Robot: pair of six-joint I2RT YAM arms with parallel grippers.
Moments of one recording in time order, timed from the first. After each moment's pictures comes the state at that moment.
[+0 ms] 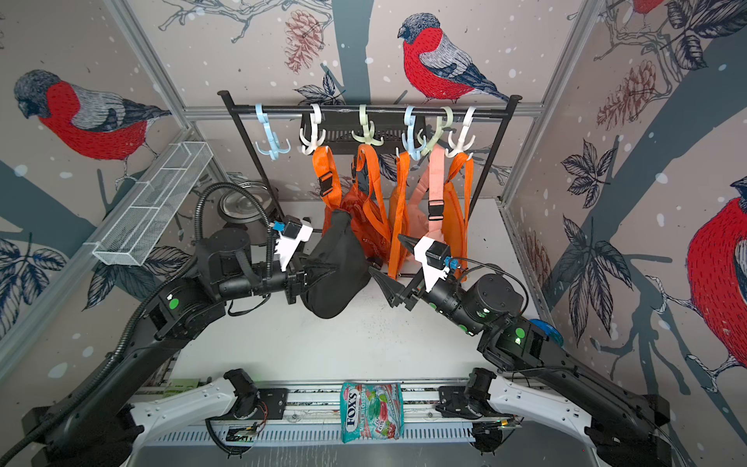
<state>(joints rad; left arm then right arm) -0.74 1.00 1.34 -0.67 0.52 -0.19 1.01 0.75 0.97 -0.04 0.05 -0.05</state>
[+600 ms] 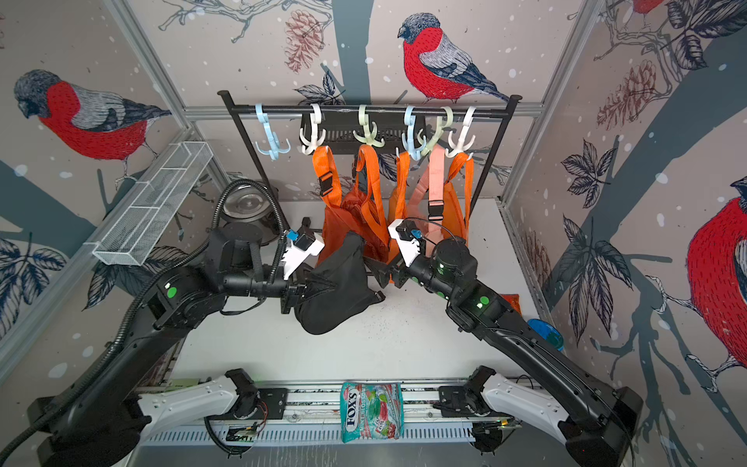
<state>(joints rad) -0.74 1.05 1.44 -0.91 0.60 -0.03 0.76 0.99 0.97 -0.05 -0.24 -0.02</state>
